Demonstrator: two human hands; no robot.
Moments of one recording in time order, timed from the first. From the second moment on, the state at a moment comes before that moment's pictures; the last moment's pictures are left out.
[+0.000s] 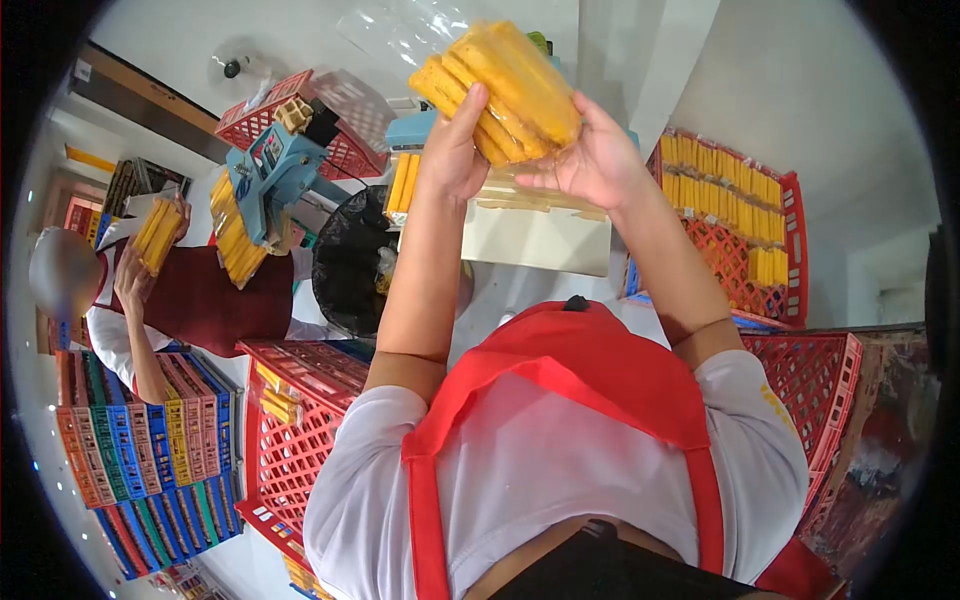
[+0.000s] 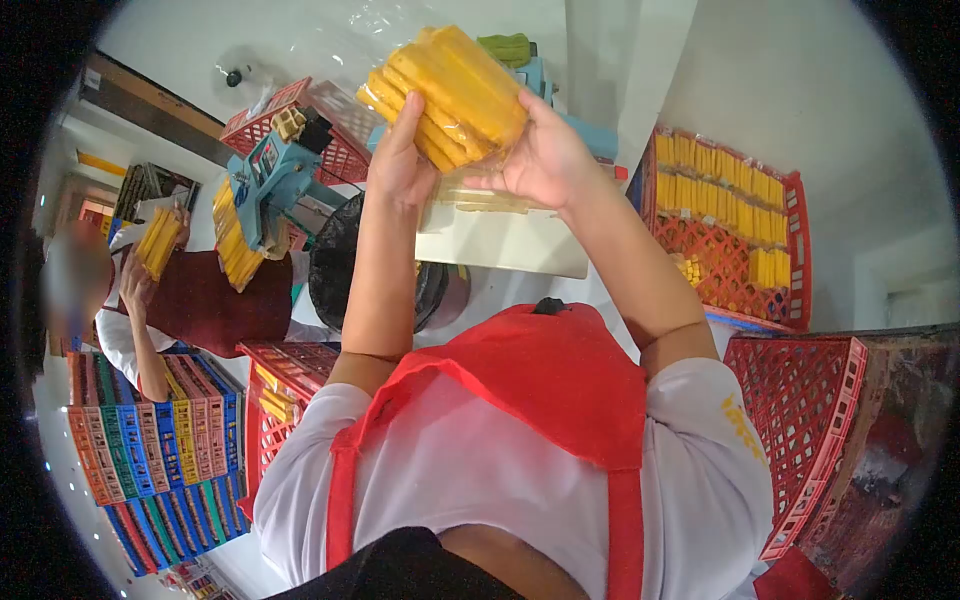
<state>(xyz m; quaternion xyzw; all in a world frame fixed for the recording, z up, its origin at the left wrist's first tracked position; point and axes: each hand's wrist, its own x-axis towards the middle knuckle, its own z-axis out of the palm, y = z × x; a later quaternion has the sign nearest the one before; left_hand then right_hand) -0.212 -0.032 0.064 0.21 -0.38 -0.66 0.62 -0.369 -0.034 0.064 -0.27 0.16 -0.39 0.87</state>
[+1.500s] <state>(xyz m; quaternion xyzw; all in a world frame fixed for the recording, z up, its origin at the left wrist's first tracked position) -0.193 -0.071 -0.027 0.42 -0.88 -0.23 -0.03 -0.450 -0.032 -0.120 -0.16 0.24 -0.65 0.70</state>
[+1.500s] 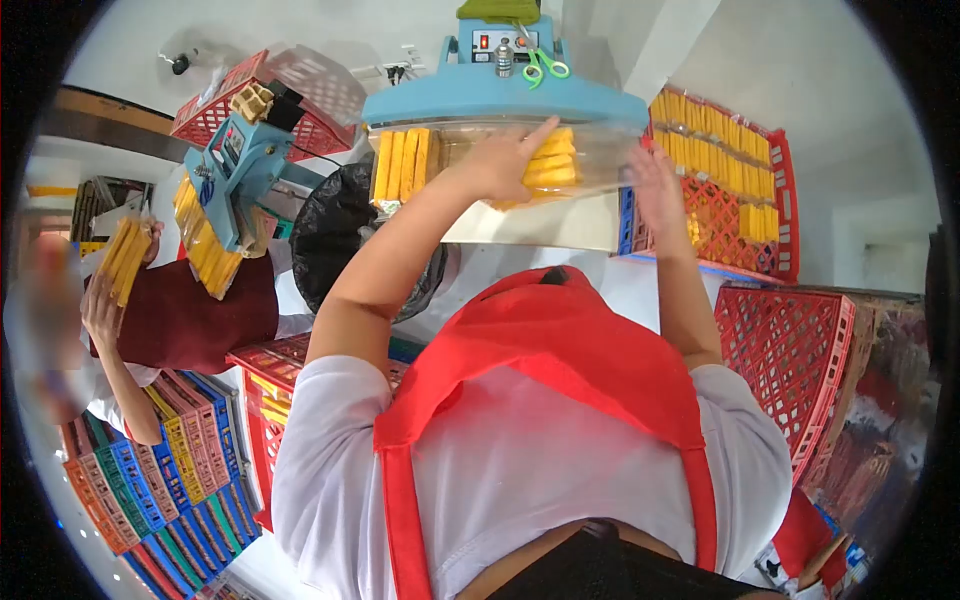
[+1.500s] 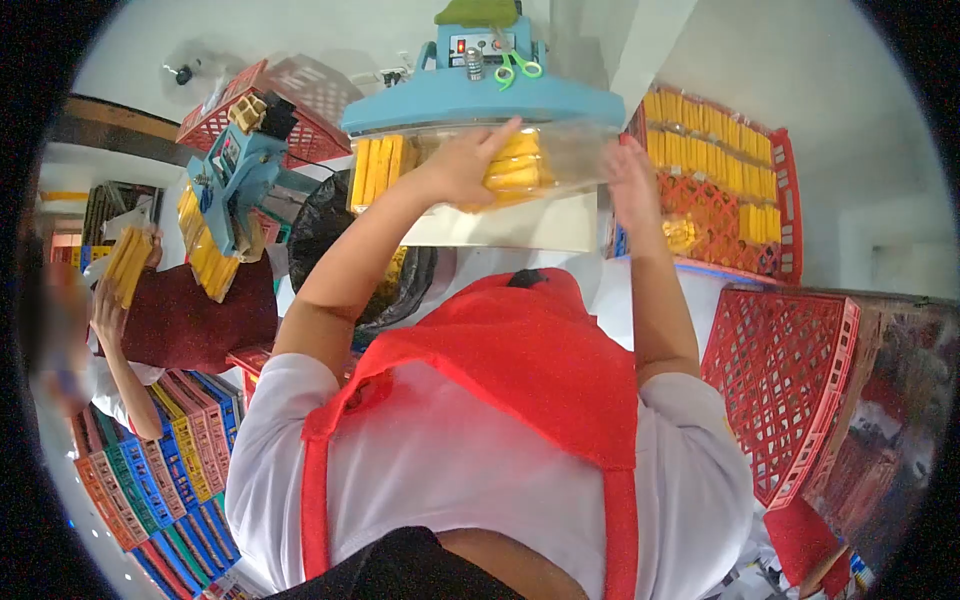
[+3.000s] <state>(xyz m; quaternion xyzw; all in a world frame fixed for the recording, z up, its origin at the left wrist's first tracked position) -0.189 -0.023 -0.129 0.63 -0.56 -0.31 0.43 -0.528 0.011 -0.164 -0.45 0.43 -0.24 0.74</state>
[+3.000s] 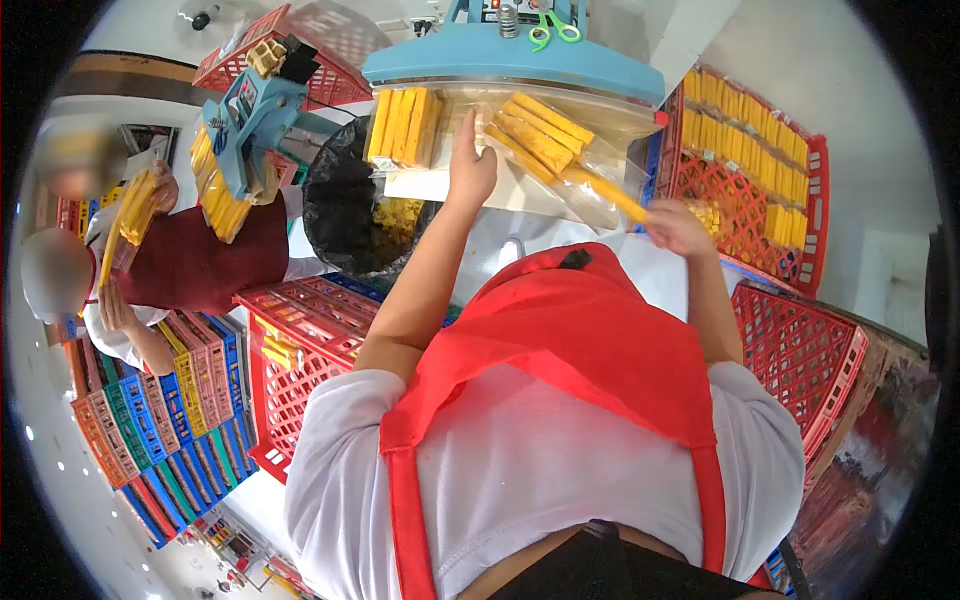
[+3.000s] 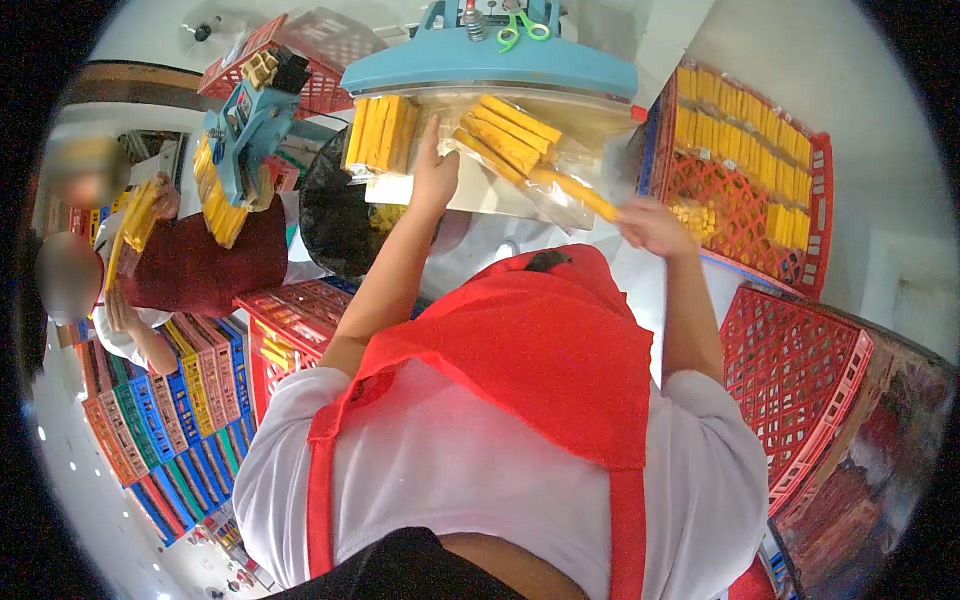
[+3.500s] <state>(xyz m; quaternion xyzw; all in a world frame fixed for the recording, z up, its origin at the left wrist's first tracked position) -0.265 0.001 -0.044 0.42 -0.30 -0.66 0.55 -0.442 -0.044 -0.060 -0.53 0.35 -0.31 0.70</state>
